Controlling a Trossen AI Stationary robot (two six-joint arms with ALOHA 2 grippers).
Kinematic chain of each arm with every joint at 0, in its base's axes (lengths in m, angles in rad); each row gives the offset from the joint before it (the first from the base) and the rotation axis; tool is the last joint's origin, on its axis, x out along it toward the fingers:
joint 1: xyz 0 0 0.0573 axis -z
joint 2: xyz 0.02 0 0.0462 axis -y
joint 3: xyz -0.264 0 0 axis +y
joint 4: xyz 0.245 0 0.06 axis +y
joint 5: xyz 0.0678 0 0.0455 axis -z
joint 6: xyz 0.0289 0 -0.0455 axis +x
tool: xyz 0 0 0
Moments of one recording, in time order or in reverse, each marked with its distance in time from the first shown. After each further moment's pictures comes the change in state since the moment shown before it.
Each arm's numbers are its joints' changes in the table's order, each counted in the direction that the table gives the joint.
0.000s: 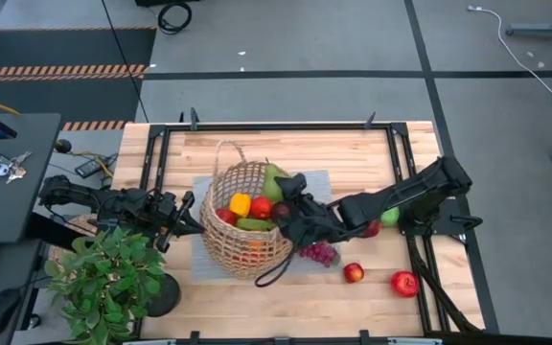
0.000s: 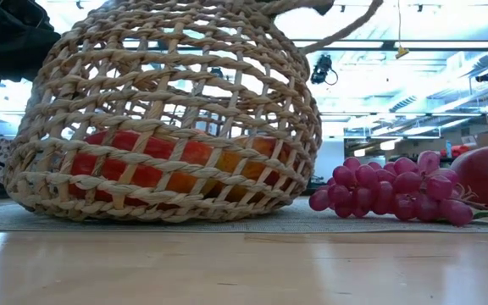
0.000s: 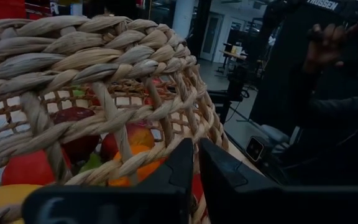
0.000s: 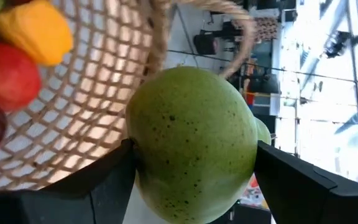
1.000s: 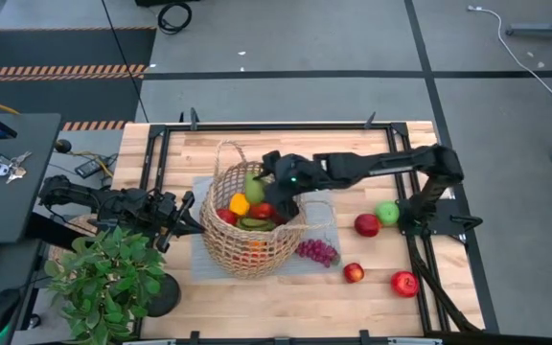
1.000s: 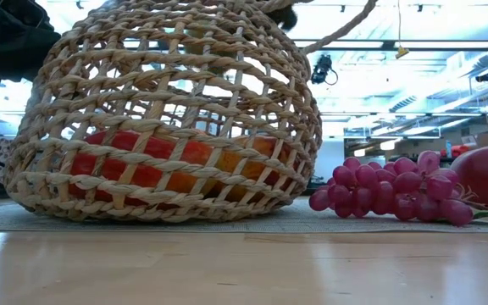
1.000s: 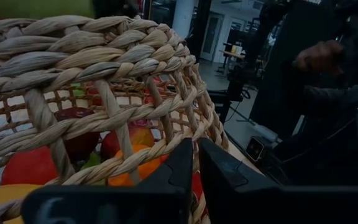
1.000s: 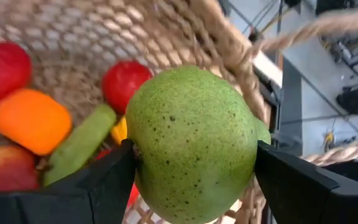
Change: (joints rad) left arm 0.000 0.000 0.000 0.000 0.000 0.000; right arm 0.334 -0.004 0.000 -0.100 -0.941 0.179
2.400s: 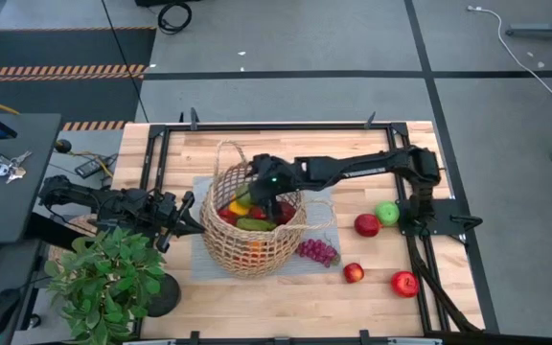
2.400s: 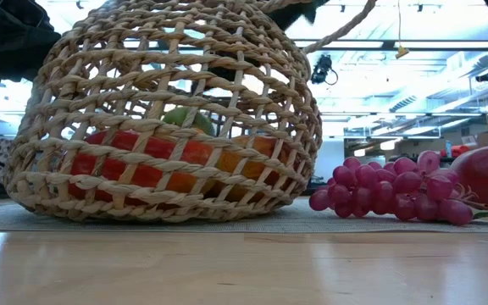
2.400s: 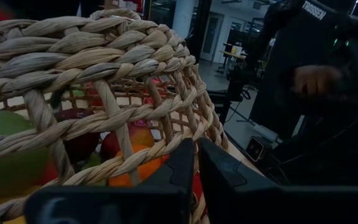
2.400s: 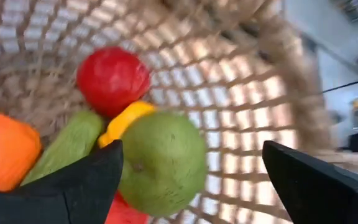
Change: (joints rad) left arm 0.000 0.000 0.000 -0.001 0.000 0.000; right arm 0.060 -0.171 0.001 -0.139 -0.041 0.147
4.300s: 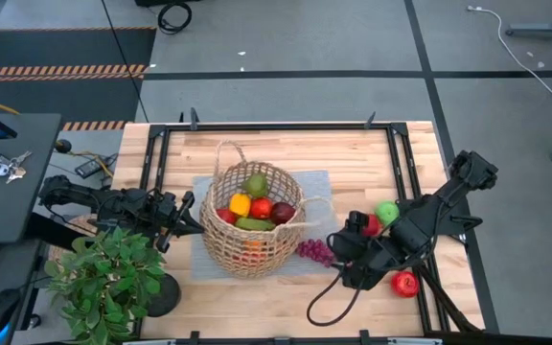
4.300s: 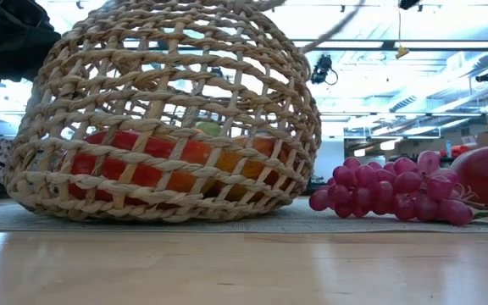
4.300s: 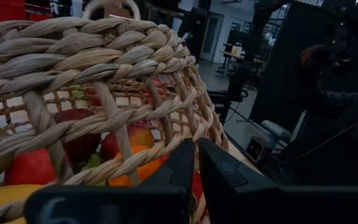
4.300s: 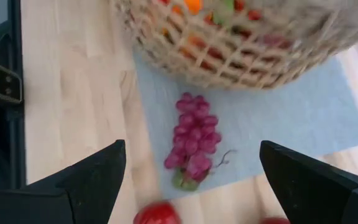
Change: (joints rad) left arm 0.000 0.000 0.000 -0.001 0.000 0.000; right arm -0.709 0.388 0.132 0.774 0.370 1.251
